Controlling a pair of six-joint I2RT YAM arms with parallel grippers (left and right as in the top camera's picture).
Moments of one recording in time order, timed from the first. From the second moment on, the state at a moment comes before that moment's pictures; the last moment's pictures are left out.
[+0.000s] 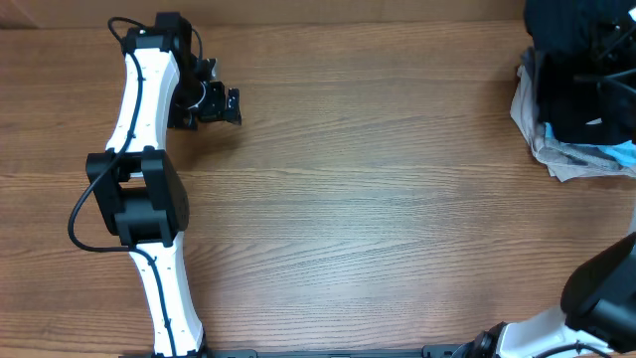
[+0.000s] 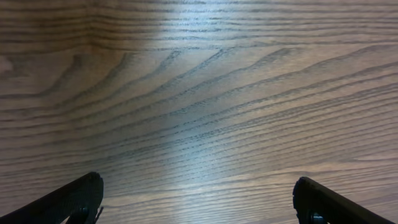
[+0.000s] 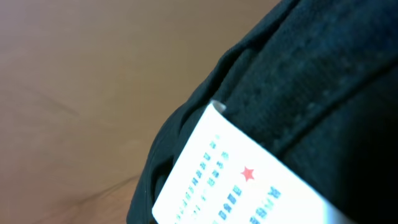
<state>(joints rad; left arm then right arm) 0.03 2.36 2.19 -1.37 0.20 0.01 -0.51 1.78 1.59 -0.23 -0.62 0.38</state>
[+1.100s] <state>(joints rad) 0.01 2.37 2.18 -1.33 0.20 0.01 -0.82 1.95 1.60 -0.67 -0.67 0.39</state>
